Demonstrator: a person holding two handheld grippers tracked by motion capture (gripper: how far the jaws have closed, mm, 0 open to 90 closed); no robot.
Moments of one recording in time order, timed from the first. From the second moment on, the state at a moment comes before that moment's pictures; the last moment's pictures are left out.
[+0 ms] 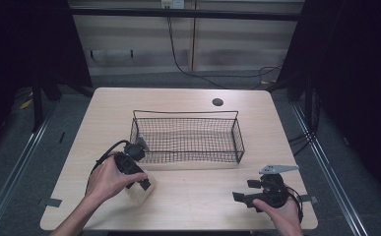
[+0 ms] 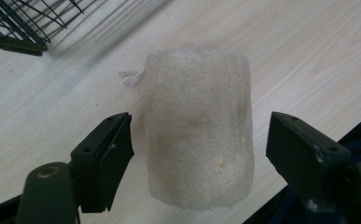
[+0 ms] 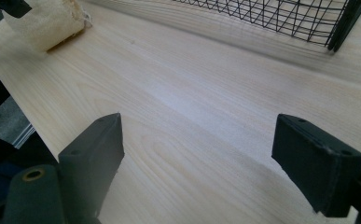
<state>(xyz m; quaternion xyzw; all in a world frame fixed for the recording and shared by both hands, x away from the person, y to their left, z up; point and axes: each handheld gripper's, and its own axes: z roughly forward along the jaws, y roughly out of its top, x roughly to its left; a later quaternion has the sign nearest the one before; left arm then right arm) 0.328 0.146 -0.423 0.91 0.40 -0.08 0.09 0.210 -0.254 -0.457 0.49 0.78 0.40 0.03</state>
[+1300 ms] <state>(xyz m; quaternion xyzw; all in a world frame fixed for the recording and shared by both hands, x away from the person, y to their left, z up) 0.322 0.118 -0.446 0.92 0.39 -0.05 0.01 0.211 -0.254 -0.458 0.49 0.78 0.39 0.03</state>
